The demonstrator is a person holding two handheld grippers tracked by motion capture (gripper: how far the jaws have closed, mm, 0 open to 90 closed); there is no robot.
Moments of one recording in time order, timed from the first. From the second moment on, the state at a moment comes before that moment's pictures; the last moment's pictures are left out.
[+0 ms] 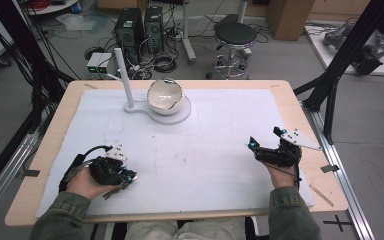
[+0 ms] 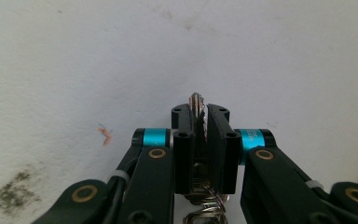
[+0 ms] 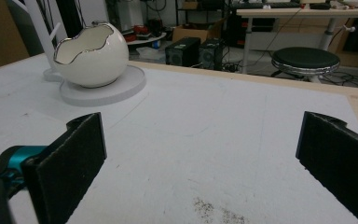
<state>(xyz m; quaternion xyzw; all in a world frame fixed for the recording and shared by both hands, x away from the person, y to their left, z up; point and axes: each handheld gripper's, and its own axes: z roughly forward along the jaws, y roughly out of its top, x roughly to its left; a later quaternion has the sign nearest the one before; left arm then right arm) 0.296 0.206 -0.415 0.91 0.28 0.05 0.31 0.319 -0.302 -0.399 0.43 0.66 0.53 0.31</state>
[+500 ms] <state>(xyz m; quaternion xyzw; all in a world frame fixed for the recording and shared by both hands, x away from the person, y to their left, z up) 0.292 0.230 -0.394 0.86 0.29 0.09 0.40 0.319 -0.302 -0.399 0.43 0.67 0.53 0.31</state>
